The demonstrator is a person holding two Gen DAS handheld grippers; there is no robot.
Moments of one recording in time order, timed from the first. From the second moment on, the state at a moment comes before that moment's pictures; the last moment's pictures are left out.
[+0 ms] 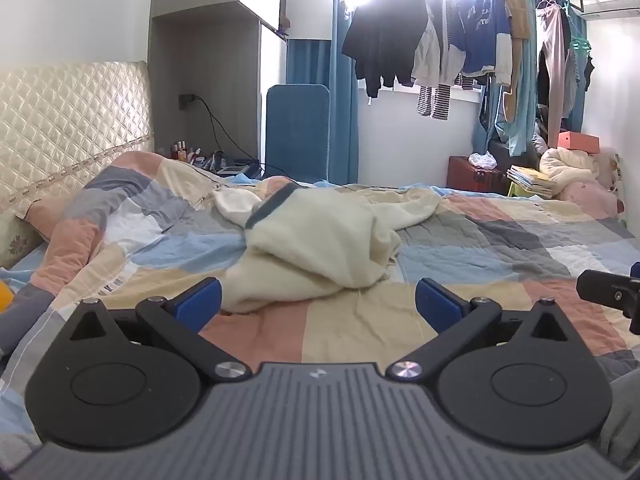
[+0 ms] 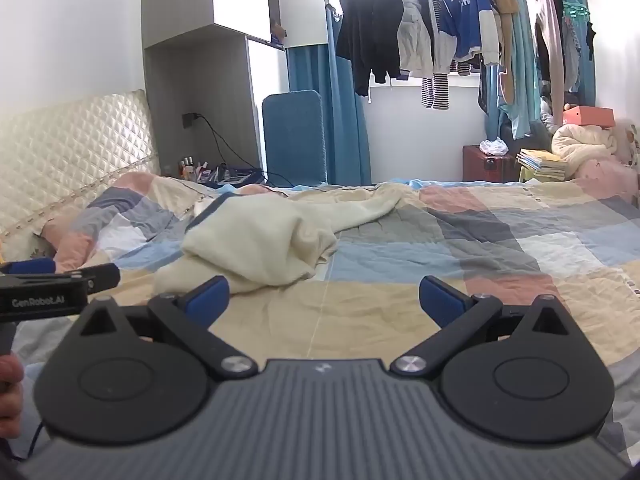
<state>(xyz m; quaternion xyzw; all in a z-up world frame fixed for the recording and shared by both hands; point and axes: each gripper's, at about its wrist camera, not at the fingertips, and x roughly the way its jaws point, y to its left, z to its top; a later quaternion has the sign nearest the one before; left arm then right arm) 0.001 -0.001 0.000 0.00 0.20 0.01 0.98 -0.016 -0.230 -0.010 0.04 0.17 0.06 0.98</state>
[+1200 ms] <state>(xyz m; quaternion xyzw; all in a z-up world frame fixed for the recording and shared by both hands) -0.012 -0.003 0.006 -0.01 0.19 0.02 0.98 -0.012 -0.233 -0.018 0.05 0.21 0.07 0.97</state>
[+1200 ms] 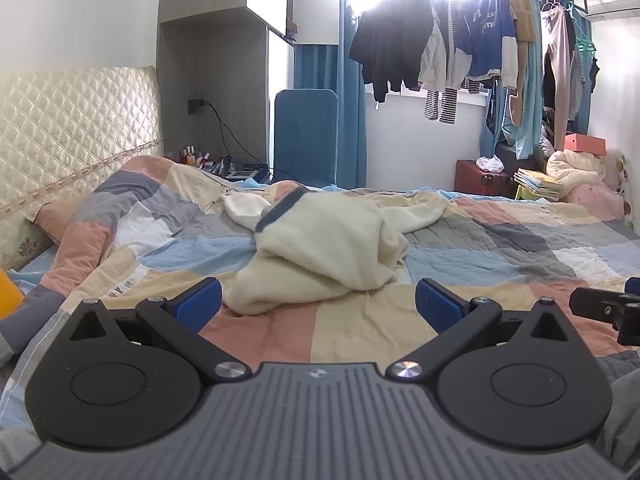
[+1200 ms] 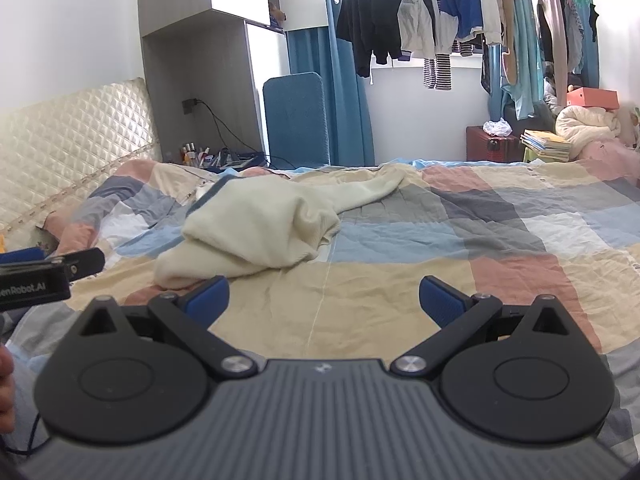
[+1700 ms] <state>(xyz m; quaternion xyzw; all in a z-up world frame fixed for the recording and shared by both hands) -0.016 0.000 0.007 -0.01 0.19 0.03 0.98 -0.017 -0.231 -0.016 0.04 0.21 0.07 0.97</state>
